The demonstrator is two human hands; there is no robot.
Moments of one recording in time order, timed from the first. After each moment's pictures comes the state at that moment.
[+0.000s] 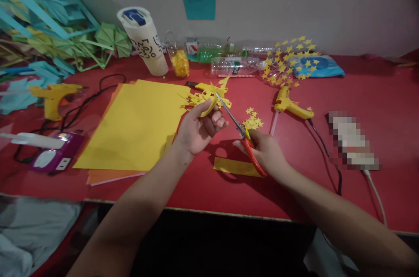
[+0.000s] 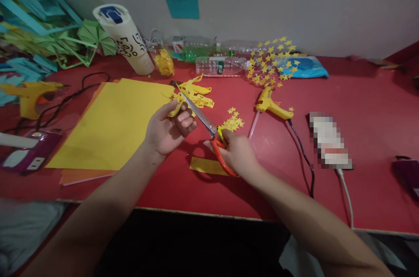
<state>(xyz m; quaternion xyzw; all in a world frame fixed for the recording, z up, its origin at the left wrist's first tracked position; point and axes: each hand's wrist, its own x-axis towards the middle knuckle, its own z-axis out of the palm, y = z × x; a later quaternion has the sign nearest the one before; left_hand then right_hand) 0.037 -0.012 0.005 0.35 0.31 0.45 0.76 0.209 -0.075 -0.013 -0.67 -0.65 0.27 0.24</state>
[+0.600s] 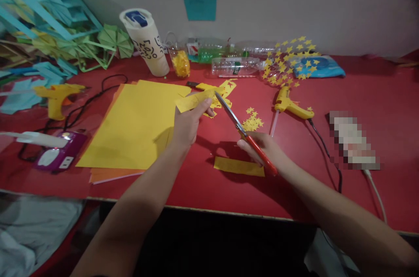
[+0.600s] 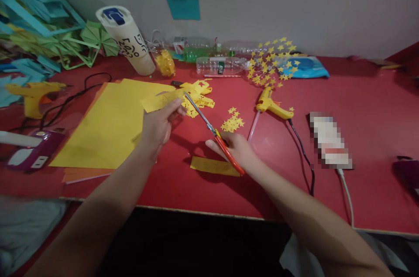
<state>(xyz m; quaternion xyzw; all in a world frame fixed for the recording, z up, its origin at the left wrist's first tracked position) 0.029 0.000 -0.012 0.47 0.40 0.61 0.50 0.218 -0.071 -0.024 -0.60 -0.64 0.41 0.26</state>
